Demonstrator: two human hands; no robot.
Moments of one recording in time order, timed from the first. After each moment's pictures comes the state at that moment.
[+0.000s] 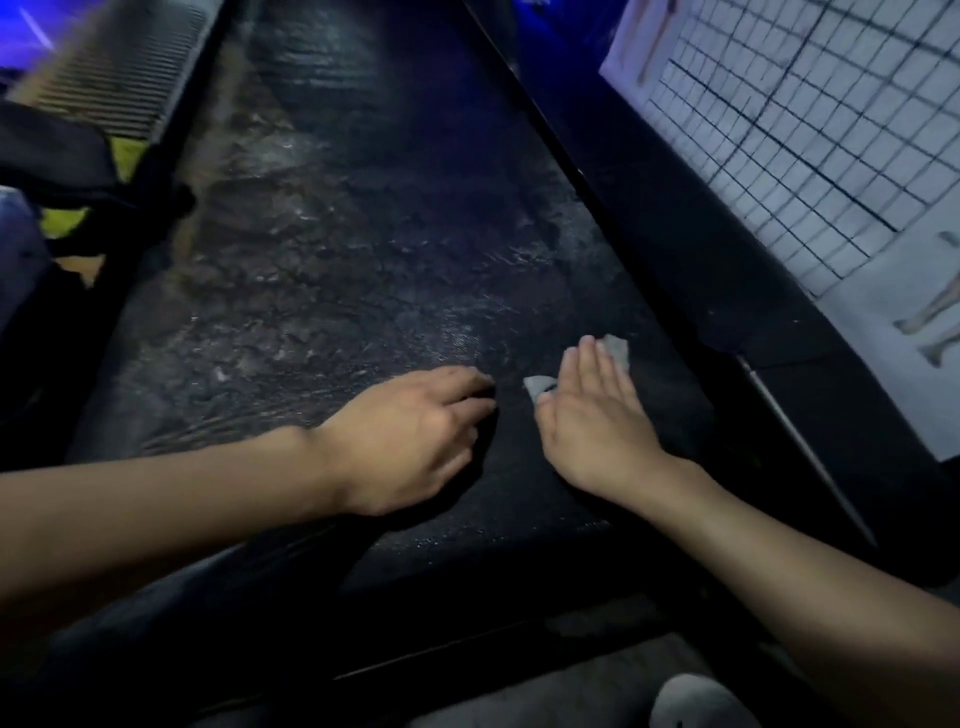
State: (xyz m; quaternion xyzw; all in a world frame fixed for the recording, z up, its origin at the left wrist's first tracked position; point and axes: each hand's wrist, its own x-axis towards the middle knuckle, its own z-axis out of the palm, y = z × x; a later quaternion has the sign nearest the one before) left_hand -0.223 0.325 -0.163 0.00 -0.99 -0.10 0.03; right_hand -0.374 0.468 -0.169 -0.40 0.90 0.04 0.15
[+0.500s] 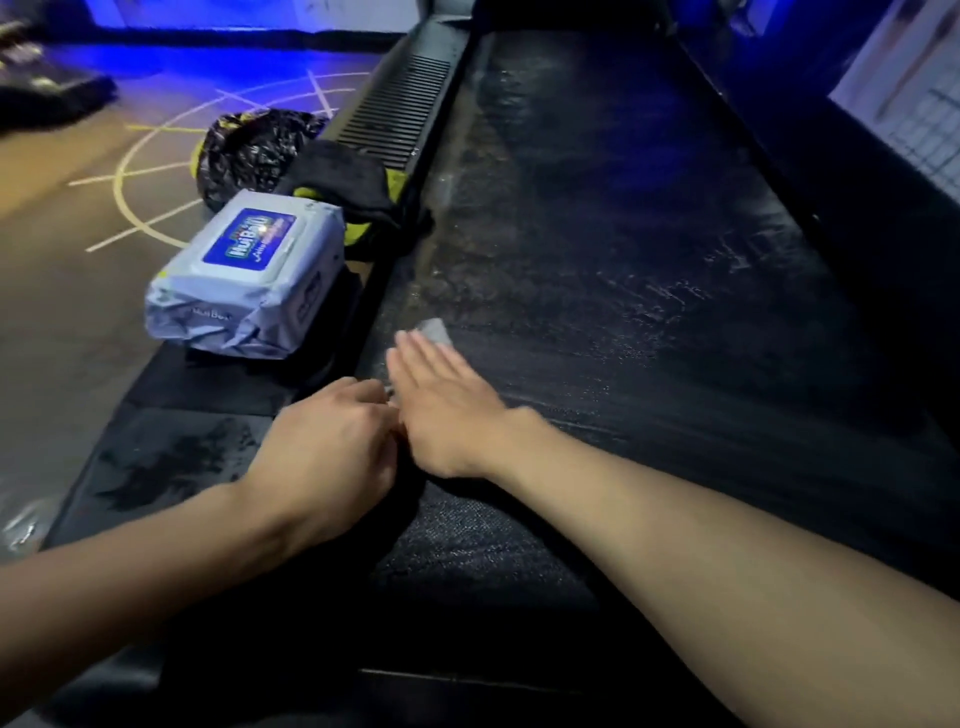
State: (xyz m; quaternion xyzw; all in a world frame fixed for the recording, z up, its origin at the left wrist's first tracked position) left_hand -0.052 0.264 -0.146 0.33 -0.94 -0.02 0.07; right_hand -0.199 0.275 -0.166 -0.75 0.65 0.03 0.13
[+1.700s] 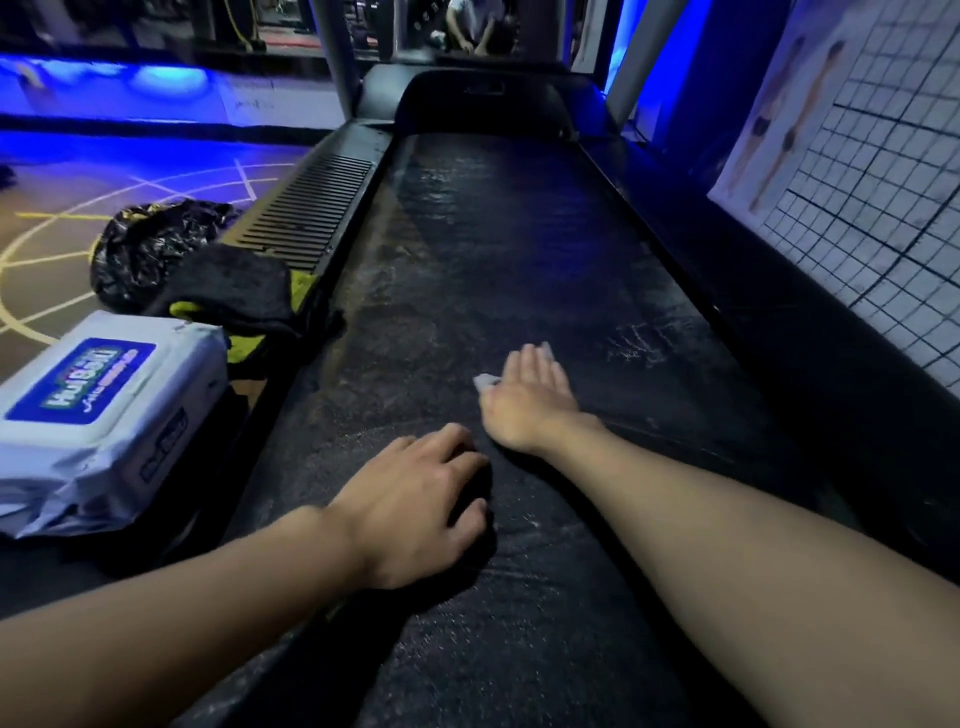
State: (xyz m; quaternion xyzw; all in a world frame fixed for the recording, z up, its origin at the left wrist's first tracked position) left_hand -0.196 0.220 -0.158 0.20 -0.98 -0.07 0.00; right_hand -0.381 0.216 -0.175 -0.50 0.85 0.00 0.15
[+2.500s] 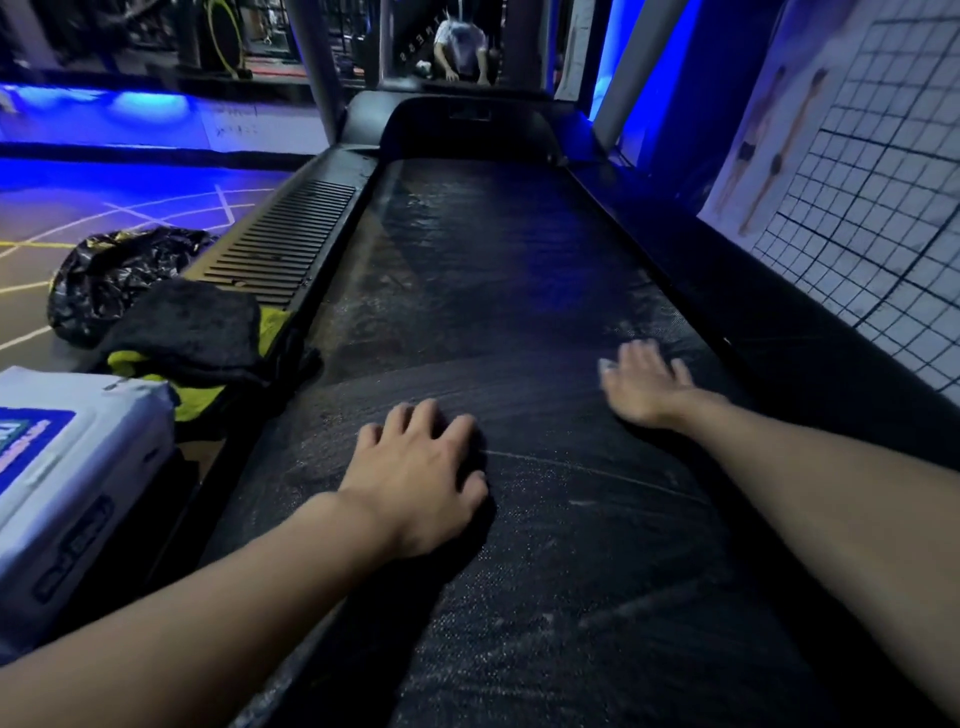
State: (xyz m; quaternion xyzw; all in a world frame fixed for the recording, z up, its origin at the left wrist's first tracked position) left_hand -0.251 0.162 -0.160 0.34 -0.94 -0.05 -0.03; right_hand -0.550 0.213 -0.182 -0.41 0.90 0.02 0.13
